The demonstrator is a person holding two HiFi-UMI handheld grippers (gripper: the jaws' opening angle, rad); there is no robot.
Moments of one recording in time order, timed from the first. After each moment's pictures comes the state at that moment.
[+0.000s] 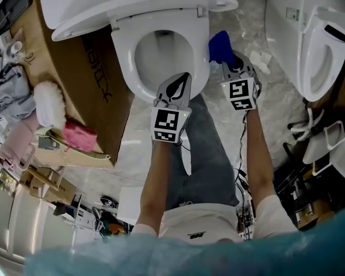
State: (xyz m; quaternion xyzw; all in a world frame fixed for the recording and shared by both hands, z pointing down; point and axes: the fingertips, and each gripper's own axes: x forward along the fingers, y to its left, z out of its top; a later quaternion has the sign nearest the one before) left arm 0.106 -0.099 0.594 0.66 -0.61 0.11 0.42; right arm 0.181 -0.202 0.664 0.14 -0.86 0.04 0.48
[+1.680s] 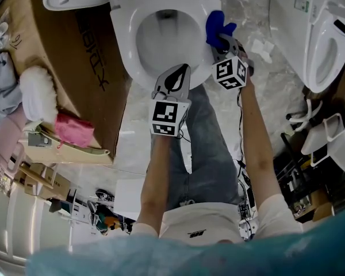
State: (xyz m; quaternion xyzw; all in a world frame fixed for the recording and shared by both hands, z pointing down) left arm 0.097 -0.045 0.626 0.65 -0.61 0.08 0.45; right arm 0.143 -0.139 0.743 0.04 -0.86 -0.04 0.51
